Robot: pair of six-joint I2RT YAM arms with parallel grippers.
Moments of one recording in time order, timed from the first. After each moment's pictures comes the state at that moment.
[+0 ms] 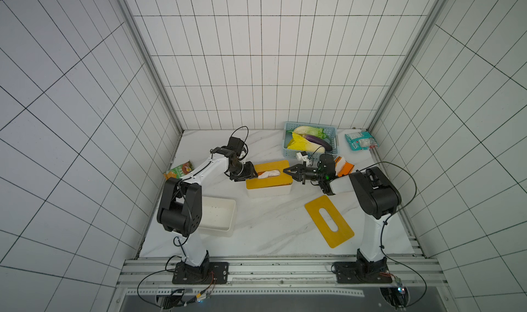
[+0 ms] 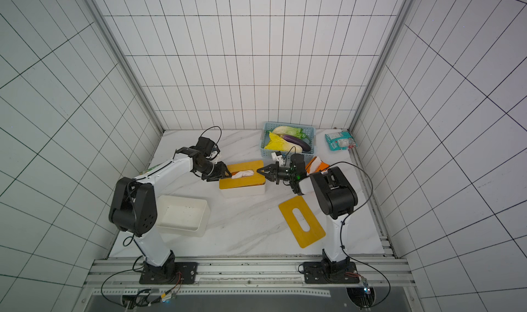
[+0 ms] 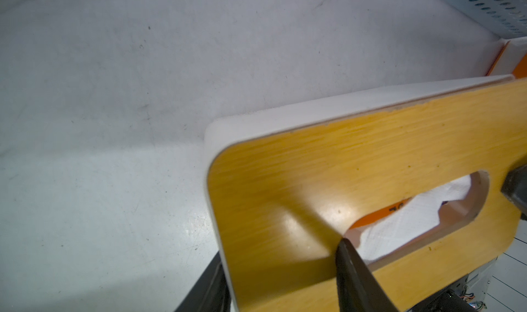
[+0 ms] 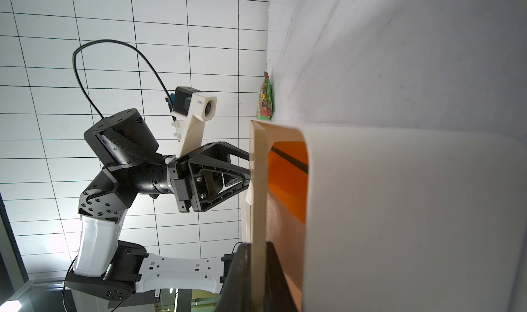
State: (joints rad) left arm -0.31 1.78 1.35 -0.80 0.34 -0.37; right arm 0.43 2.00 0.88 0.91 -1.06 1.29
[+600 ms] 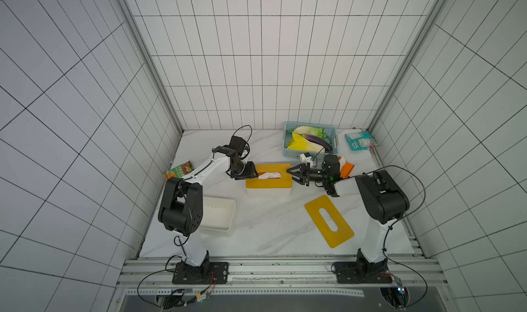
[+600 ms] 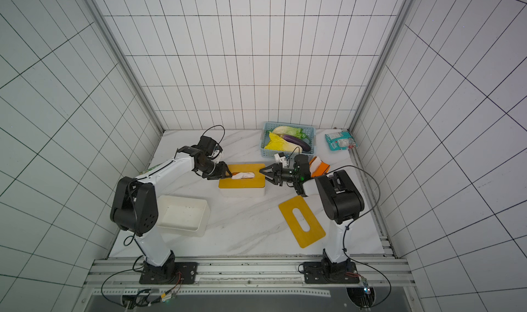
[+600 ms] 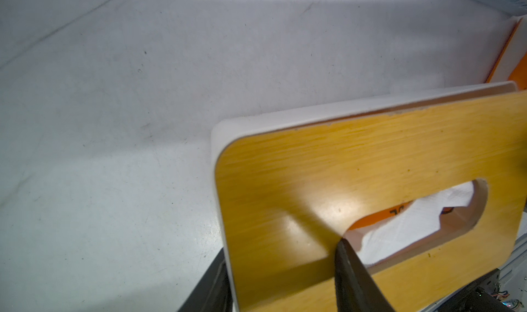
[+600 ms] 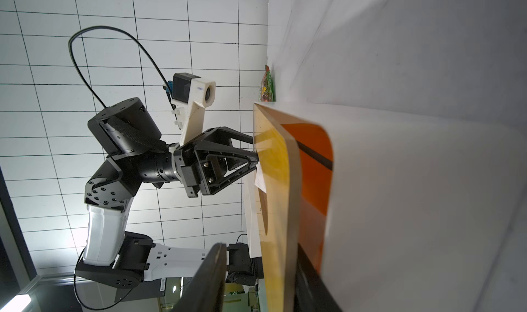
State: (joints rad) left arm -0.32 1.79 1.37 -0.82 0.31 -0.29; right arm 0.37 1.89 0.81 0.82 -1.08 1.24
